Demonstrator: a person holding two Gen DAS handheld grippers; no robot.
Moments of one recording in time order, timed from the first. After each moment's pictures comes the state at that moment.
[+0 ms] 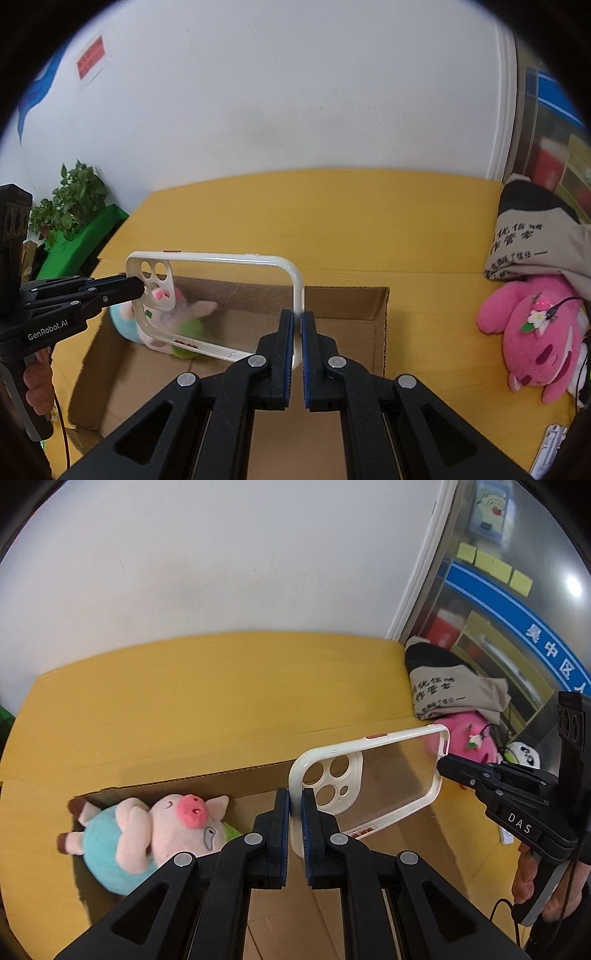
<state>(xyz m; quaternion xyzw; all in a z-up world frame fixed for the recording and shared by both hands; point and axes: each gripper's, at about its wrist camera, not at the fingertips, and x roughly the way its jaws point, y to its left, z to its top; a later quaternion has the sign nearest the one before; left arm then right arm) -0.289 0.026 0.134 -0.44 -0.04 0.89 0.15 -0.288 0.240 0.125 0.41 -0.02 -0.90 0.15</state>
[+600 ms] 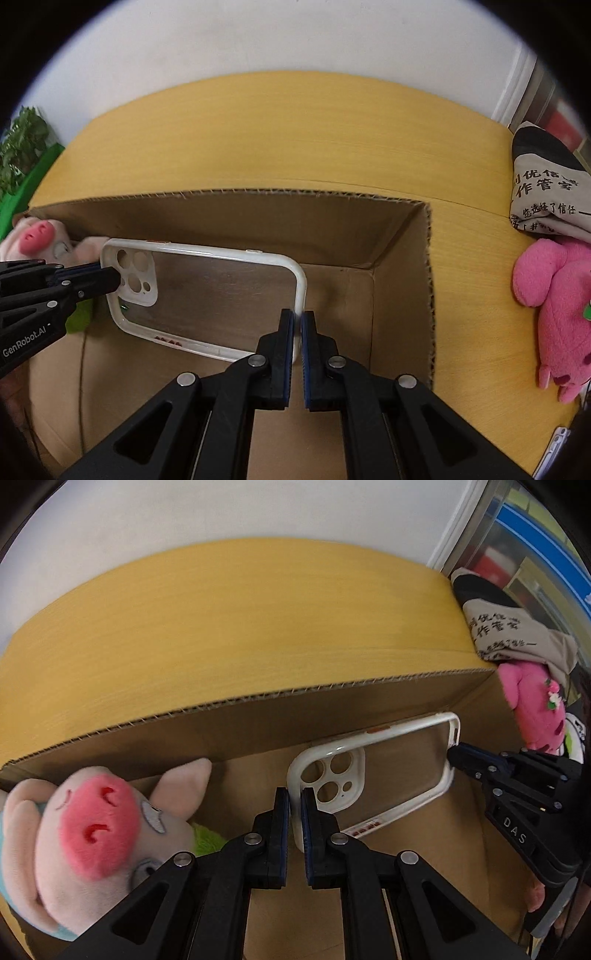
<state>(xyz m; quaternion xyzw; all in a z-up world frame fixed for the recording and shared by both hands) -0.355 0.050 0.005 -0.55 -0.02 0.82 0.12 -0.355 0.220 -0.002 0.53 0.06 -0.84 0.08</state>
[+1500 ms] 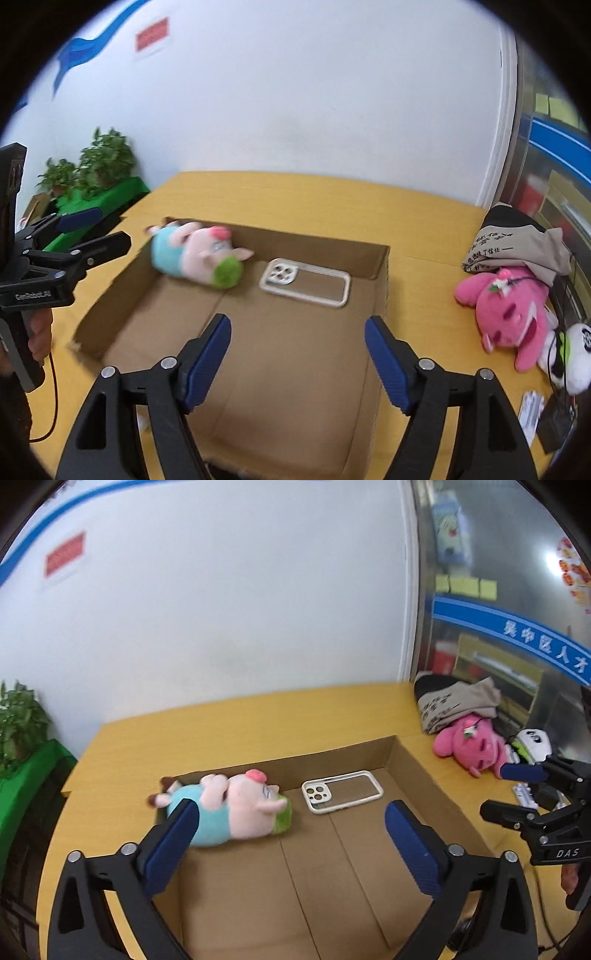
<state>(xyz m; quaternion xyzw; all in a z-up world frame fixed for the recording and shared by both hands) -0.095 -0.004 0.173 -0.27 0.02 0.96 0.08 -0.116 0.232 0.149 0.35 0.06 -0.92 0.17</state>
